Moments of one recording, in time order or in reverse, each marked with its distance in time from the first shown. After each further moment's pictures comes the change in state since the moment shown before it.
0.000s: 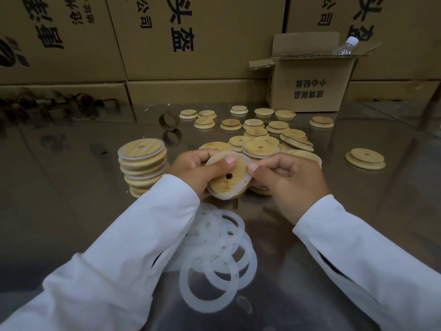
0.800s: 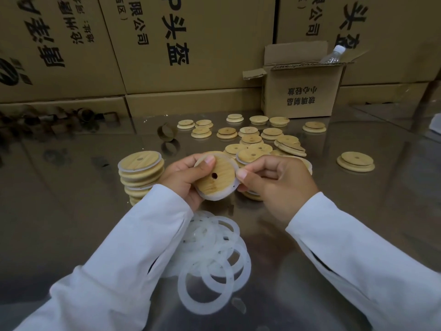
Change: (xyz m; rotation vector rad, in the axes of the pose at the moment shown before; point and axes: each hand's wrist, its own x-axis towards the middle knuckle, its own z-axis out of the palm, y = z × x) left_hand -0.010 0.013 0.005 -0.318 0.021 -0.012; right_hand -0.004 -0.014 -0.003 -0.020 -0.120 -0.081
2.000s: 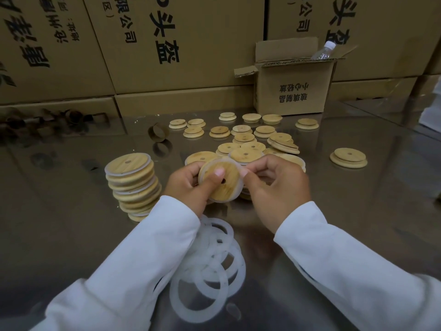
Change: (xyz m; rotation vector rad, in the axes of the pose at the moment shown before) left_hand 0.000 -0.025 0.003 0.447 0.096 0.217; right_hand 0.002 0.018 0.002 -0.209 0.223 -0.057
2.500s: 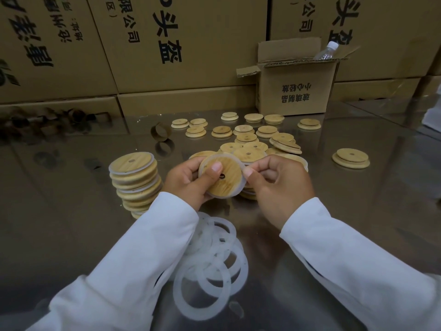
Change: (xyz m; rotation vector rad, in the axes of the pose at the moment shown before) left_hand 0.004 0.003 -0.006 -0.140 -0.096 -0.026; right_hand 0.002 -0.006 -0.004 -0.033 -0.085 0.079
